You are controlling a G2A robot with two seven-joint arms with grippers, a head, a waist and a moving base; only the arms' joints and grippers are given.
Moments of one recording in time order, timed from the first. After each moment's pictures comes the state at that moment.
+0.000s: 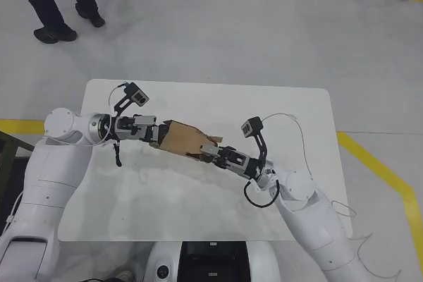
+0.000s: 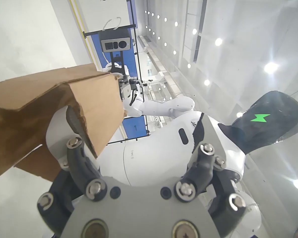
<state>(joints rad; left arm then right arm) 0.98 -0.93 -1.30 -1.30 -0.79 -0.16 -1.54 -1.26 -1.34 1.06 -1.61 0.36 -0.22 0.78</state>
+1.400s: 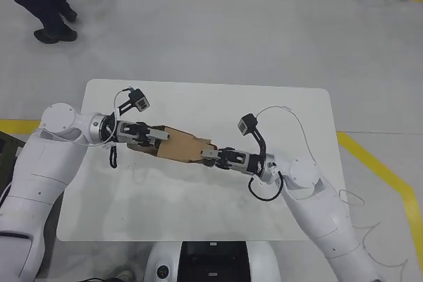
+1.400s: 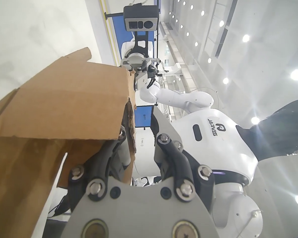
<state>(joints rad) 0.90 -0.83 -1.15 -1.28 -0.73 -0.17 -1.54 -1.17 -1.31 1.06 -1.56 0.33 -0.13 0.93</state>
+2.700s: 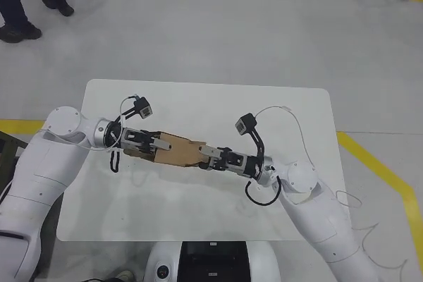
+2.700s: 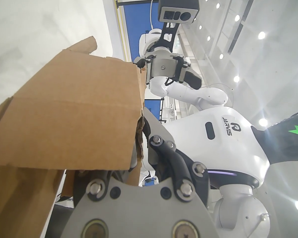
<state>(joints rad) 0.89 -0.80 -1.07 -1.27 -0.70 -0.20 -1.54 -1.19 -1.30 1.03 -1.62 0.36 -0.19 0.86</state>
